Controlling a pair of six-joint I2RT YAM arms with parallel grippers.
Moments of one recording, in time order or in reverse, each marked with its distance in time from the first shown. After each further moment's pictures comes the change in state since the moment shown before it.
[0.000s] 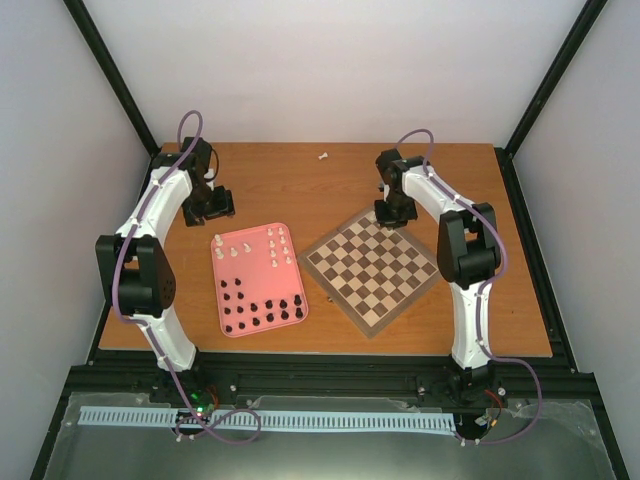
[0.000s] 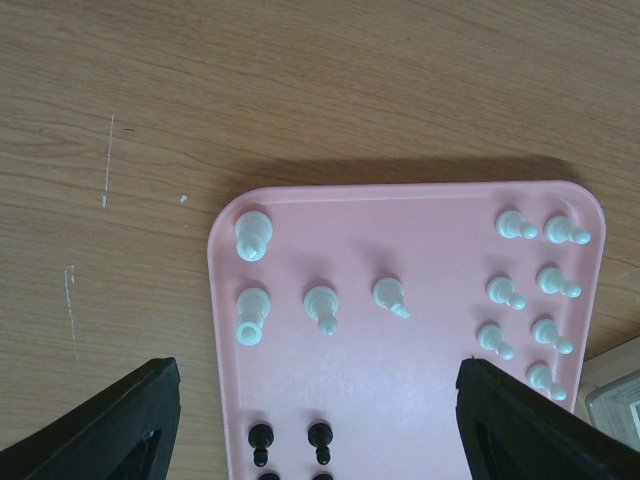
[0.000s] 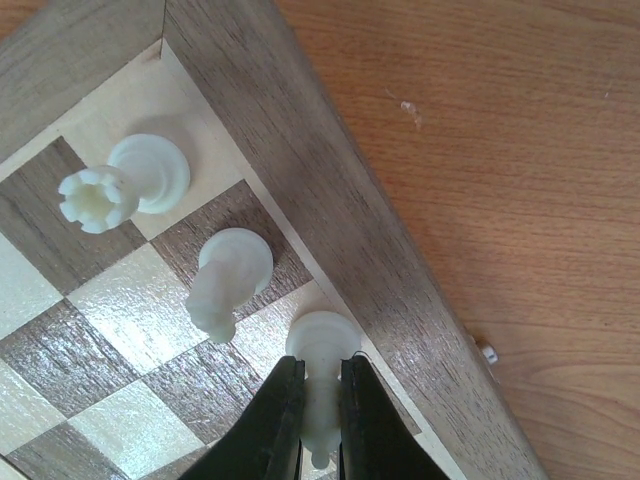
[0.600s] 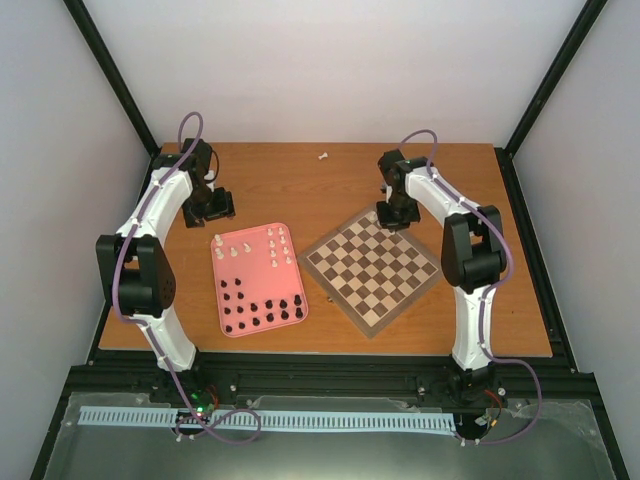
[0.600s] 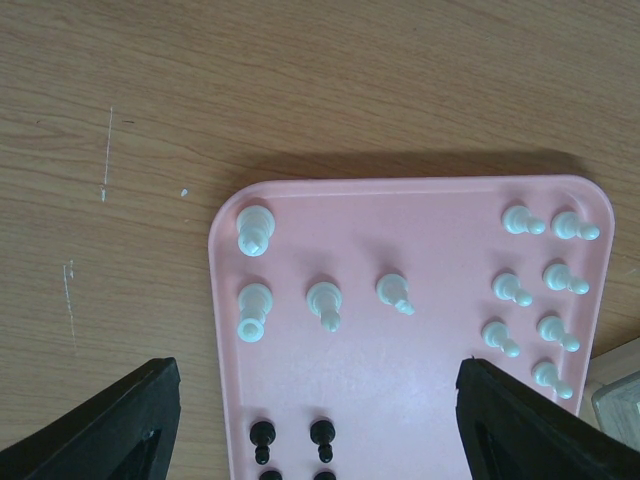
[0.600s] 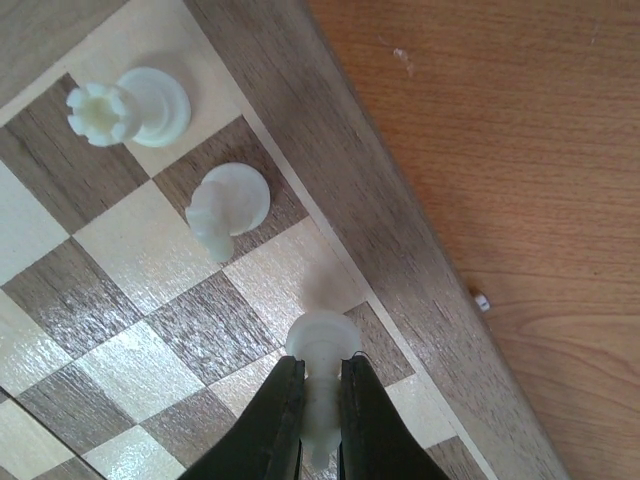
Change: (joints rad) left arm 0.000 0.000 -0.011 0.000 -0.001 0.000; right arm 0.000 -0.060 -0.055 -0.014 -0.006 0.007
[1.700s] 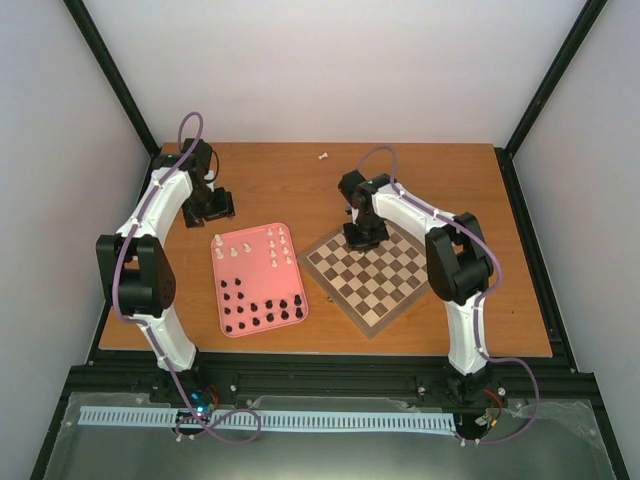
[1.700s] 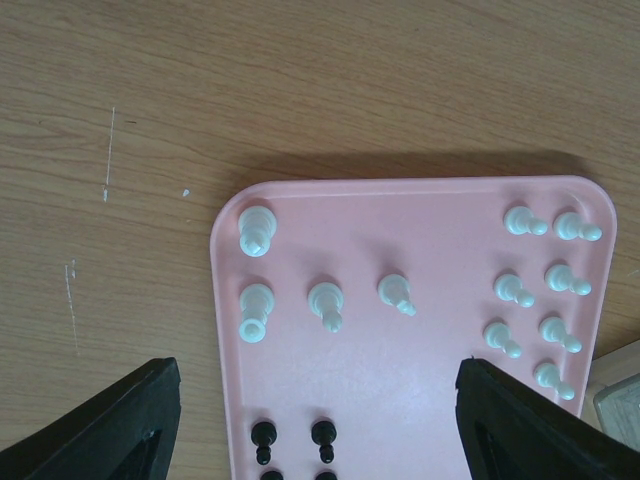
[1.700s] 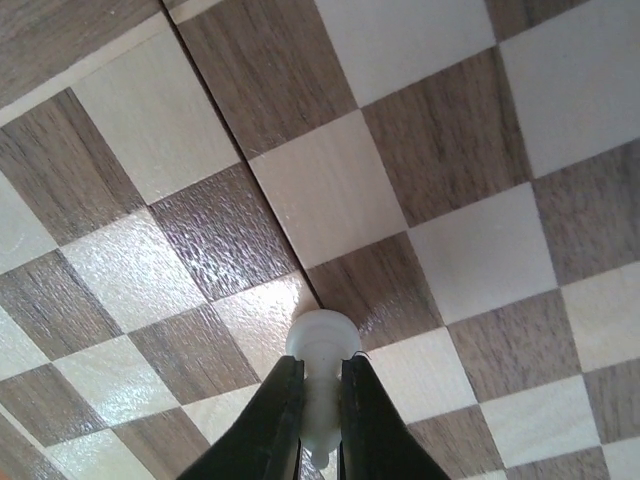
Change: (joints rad) left arm 0.000 0.000 0.000 0.000 -0.003 0.000; right arm 0.232 -0.036 -0.086 0.018 -0.057 0.095
